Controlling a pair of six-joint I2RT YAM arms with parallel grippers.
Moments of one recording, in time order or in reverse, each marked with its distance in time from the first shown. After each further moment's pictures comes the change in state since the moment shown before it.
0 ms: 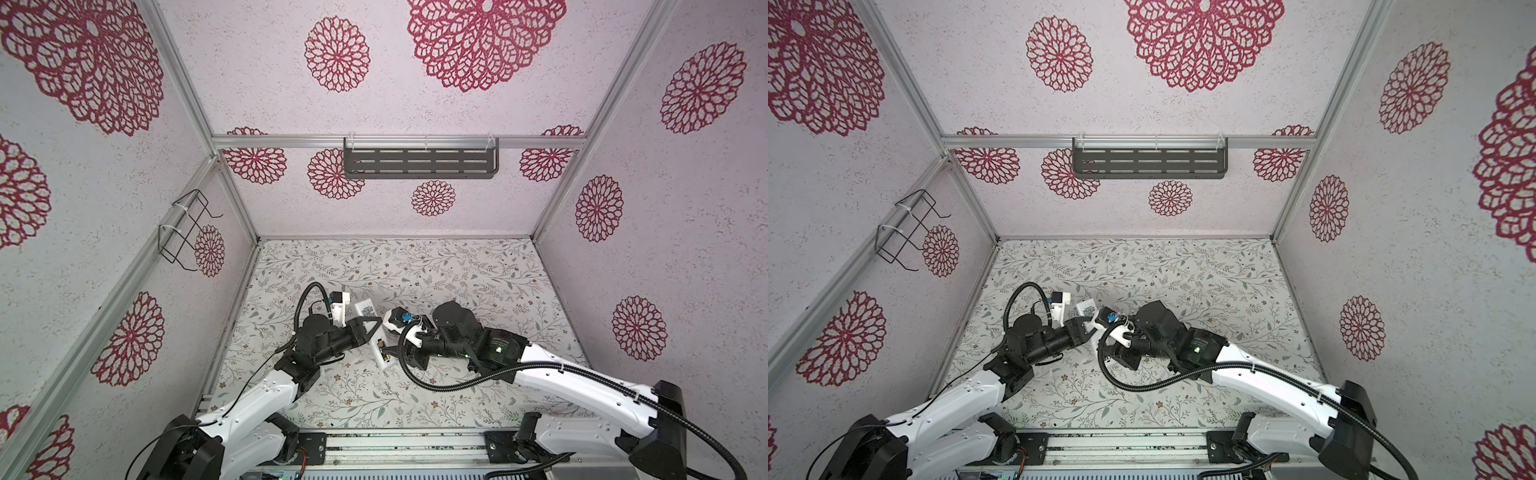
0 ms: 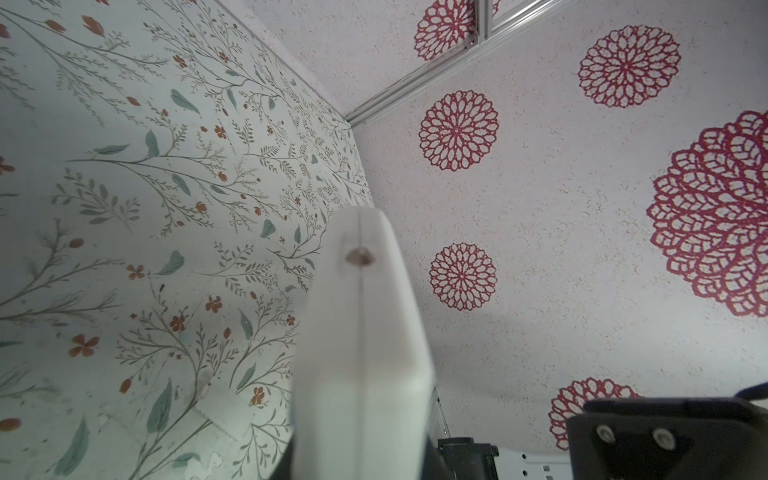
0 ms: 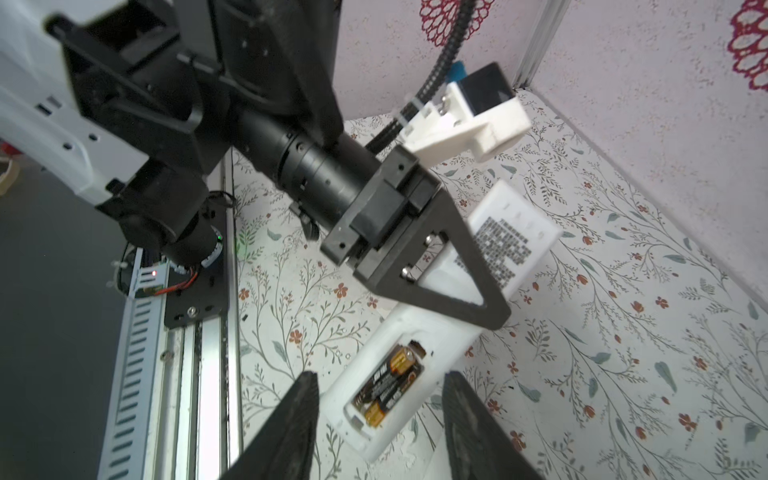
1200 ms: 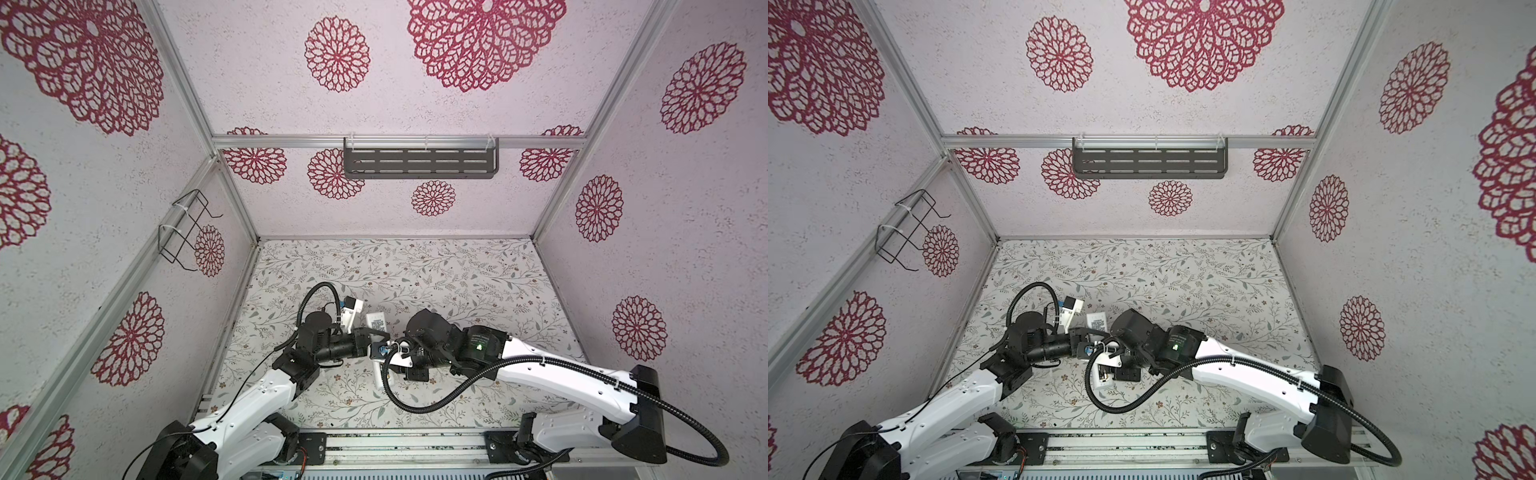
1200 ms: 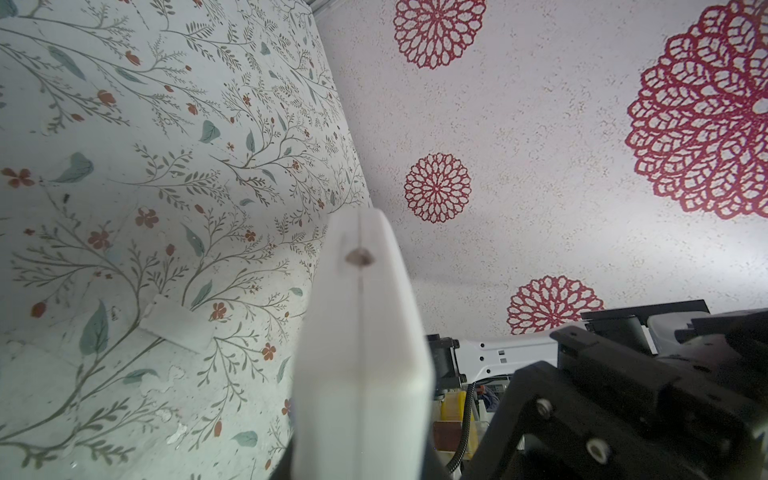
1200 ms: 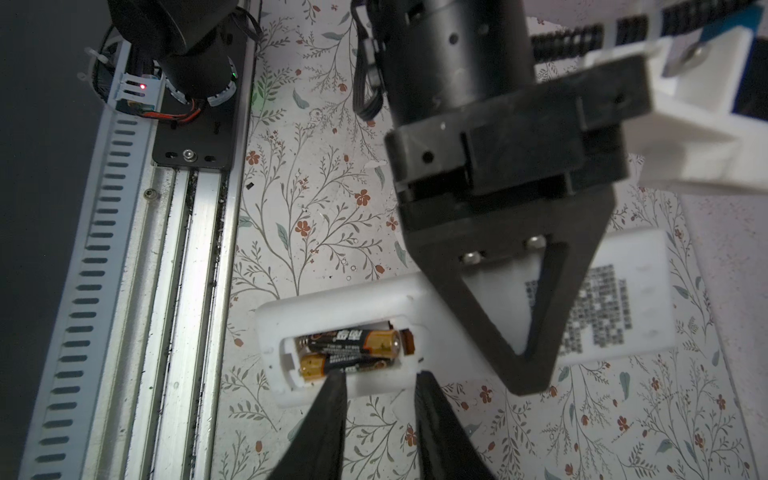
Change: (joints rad) left arm -0.006 -0.017 0.031 -0.149 0.237 0.060; right arm 0.102 0.155 0.153 -0.260 0.079 -0.290
